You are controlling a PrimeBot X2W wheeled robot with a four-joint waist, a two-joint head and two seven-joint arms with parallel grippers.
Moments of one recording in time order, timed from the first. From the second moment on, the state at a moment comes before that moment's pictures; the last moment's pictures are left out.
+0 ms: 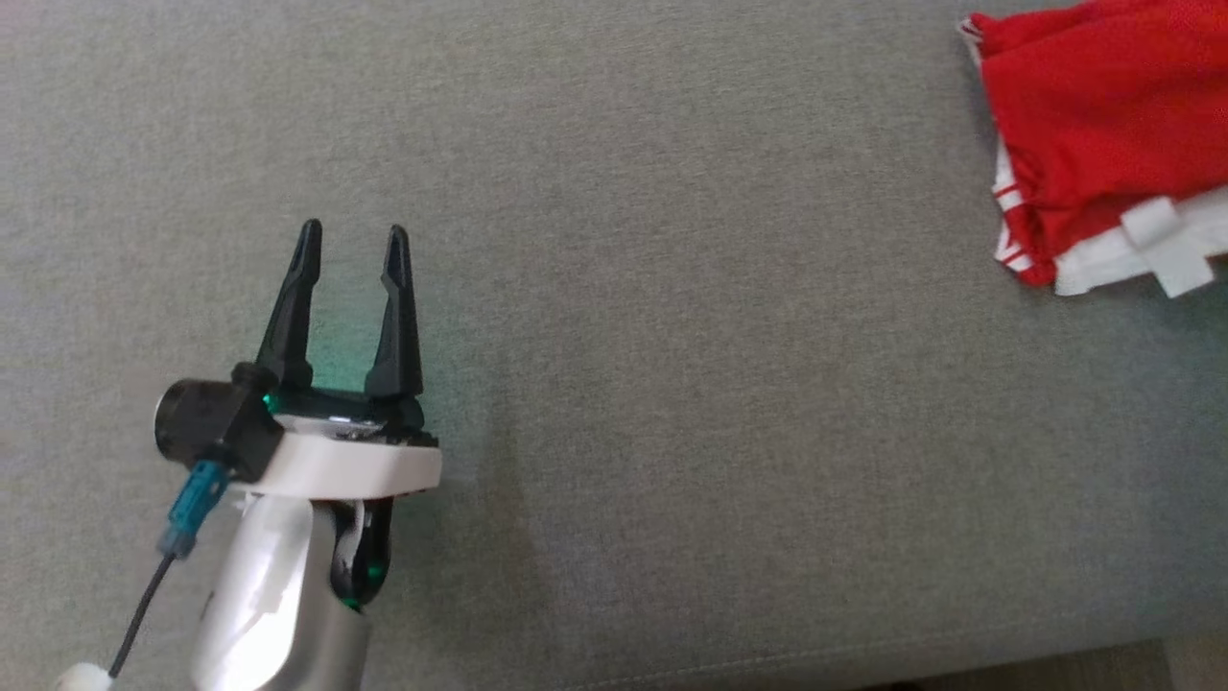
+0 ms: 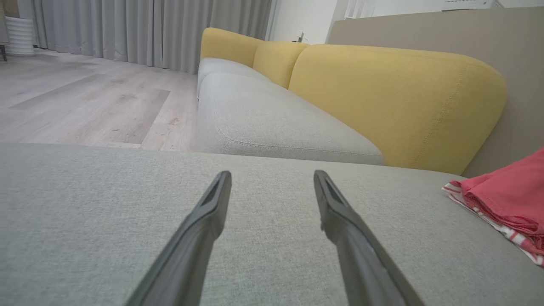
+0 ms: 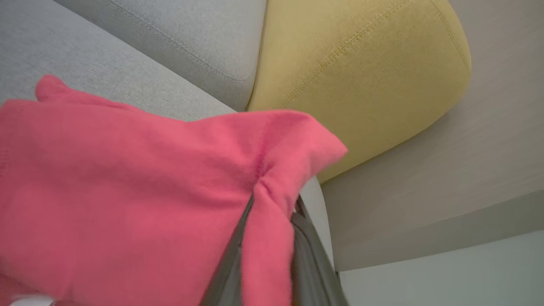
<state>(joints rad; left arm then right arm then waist) -0.30 0.04 -0.14 0.21 -0.24 -0.12 -0.25 -0.66 -0.59 0.08 0.52 -0.12 0.13 0.09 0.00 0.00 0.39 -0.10</state>
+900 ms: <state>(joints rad) -0.30 0.04 -0.10 0.22 -0.24 -0.13 -0.25 -0.67 -0.40 -0.03 0.32 -0.15 0.13 0.08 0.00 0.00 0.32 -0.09</state>
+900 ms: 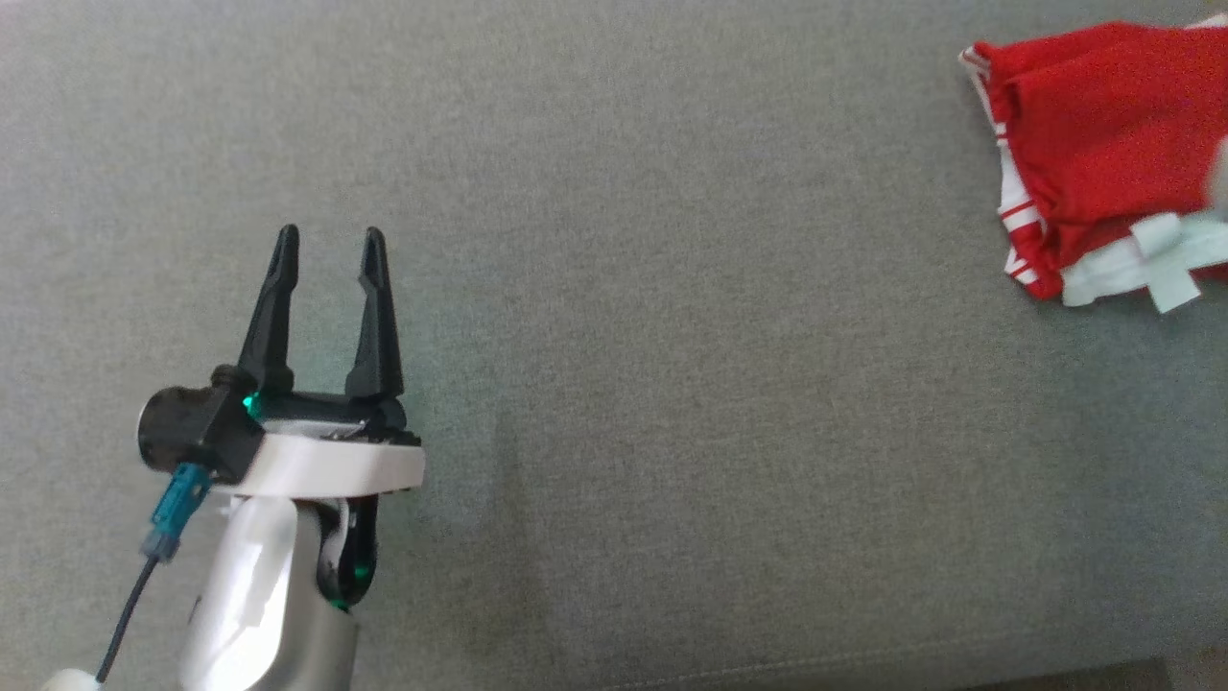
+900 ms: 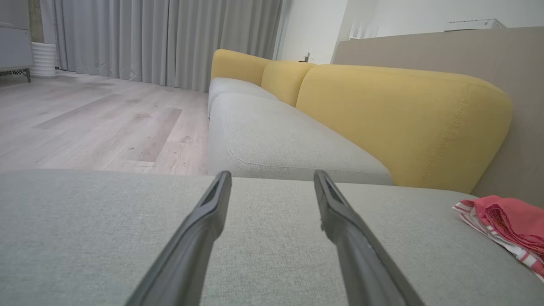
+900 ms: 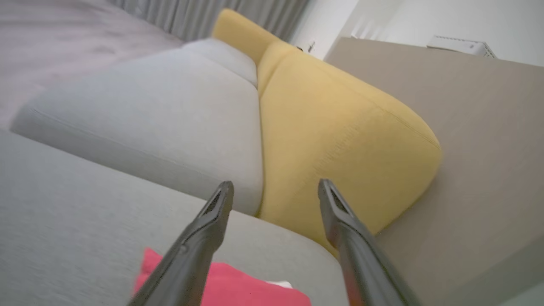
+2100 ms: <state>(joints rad) -0.11 0.04 -0.07 0.21 -0.30 -0.09 -0.25 -0.24 -0.05 0.12 0.37 0.25 0.13 -0.24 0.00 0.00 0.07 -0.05</state>
